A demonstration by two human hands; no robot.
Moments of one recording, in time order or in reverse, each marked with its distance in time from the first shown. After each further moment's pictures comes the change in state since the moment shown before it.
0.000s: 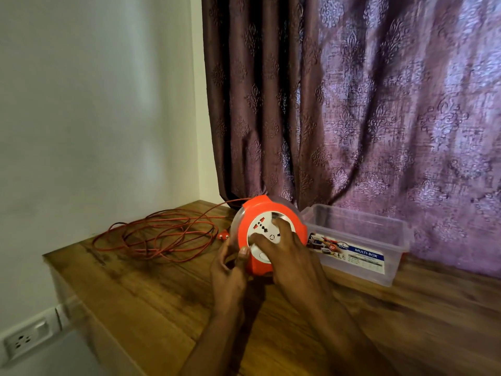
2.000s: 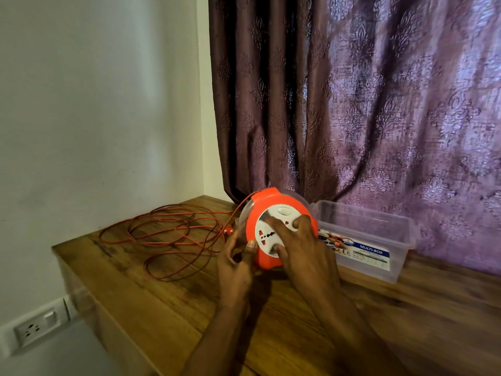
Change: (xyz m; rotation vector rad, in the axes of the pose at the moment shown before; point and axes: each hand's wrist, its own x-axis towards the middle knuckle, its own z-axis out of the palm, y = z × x) left_hand -0.001 0.004 -0.001 0.002 -0.035 0.014; right_hand -0.002 0.000 -0.009 -0.026 0.034 0.189
